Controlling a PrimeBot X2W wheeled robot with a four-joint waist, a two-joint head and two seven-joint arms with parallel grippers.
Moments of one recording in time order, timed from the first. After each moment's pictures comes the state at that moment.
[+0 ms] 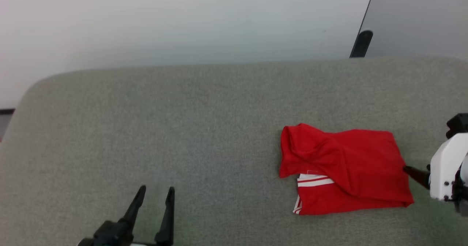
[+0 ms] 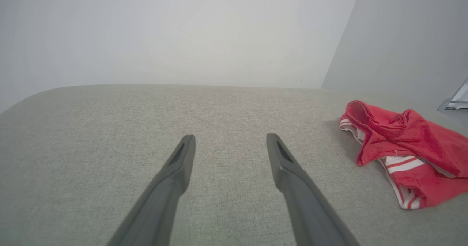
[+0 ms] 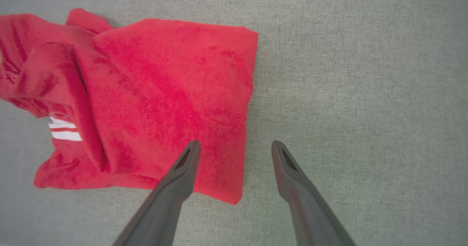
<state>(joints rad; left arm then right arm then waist) 0.08 0.12 -0.10 0.09 -0.23 -0.08 -0.24 -0.43 -0.50 0.17 0.42 0.66 0.13 0.79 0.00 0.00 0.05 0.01</state>
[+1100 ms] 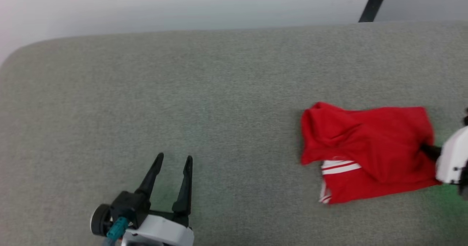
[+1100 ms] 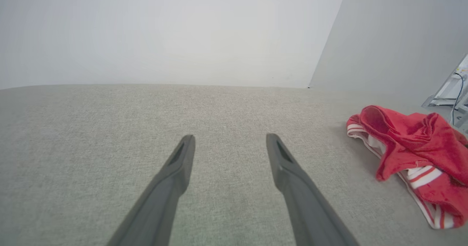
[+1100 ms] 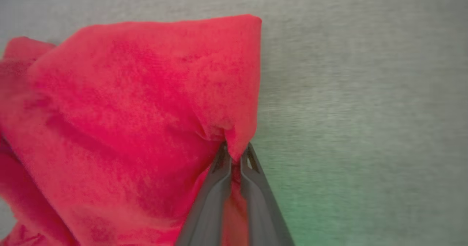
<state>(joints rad) -0.07 0.09 -0.15 0.13 -0.21 -0.08 -0.26 -0.60 -0.56 0.38 0.71 0.86 0.13 0.47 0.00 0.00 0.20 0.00</state>
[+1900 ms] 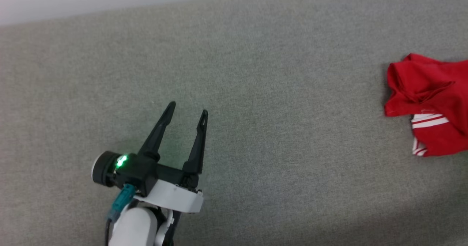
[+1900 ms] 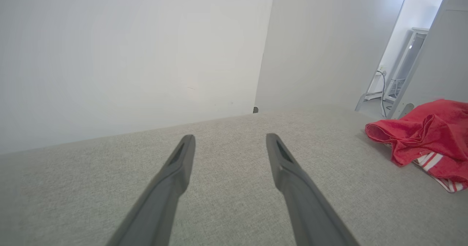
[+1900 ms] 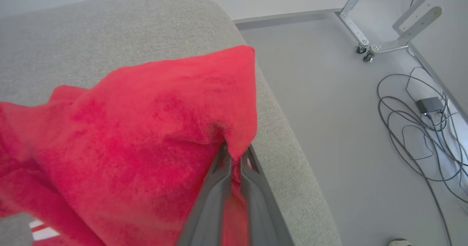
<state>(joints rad) -0.24 0.10 -0.19 0.05 -0.13 -0.11 -0.26 -0.77 -0.76 0.34 0.90 0.79 0.13 0.16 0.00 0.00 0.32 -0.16</state>
